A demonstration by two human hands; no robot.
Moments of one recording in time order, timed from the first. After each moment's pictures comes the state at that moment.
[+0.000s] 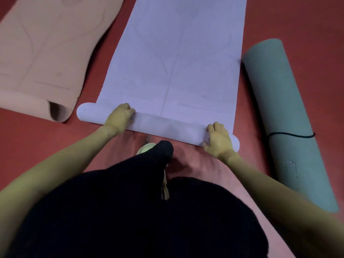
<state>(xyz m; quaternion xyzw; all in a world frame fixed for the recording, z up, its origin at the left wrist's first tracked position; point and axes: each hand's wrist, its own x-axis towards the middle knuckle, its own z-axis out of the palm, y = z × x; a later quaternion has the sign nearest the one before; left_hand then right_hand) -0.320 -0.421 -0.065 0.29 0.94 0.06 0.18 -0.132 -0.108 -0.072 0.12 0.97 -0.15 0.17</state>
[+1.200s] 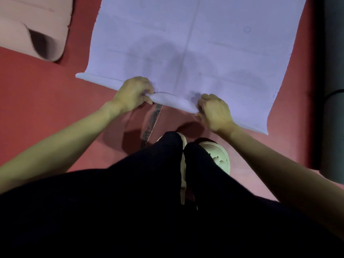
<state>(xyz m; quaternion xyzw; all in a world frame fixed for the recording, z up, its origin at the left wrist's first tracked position) -0.269 -0.460 -0.126 0.34 0.89 0.19 0.23 -0.138 -0.211 -0.116 -0.01 0.97 -0.18 0.19</state>
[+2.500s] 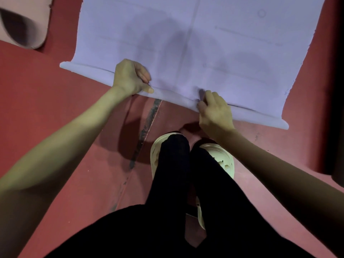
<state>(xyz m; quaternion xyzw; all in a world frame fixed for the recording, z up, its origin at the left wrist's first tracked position) -0.286 -0.441 -0.142 0.03 0.90 0.32 0.31 -0.124 -0.221 -0.162 -0.05 0.99 -0.15 -0.05</state>
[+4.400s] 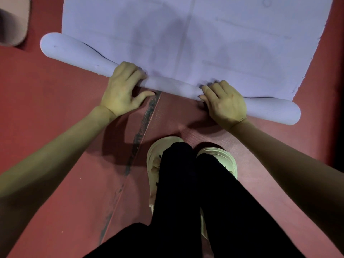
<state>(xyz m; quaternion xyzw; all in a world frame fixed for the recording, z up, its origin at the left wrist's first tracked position) -0.260 -0.462 -0.178 0.39 0.89 0.24 -0.01 -0.143 -0.182 -0.205 -0.13 0.97 -0.08 -0.16</state>
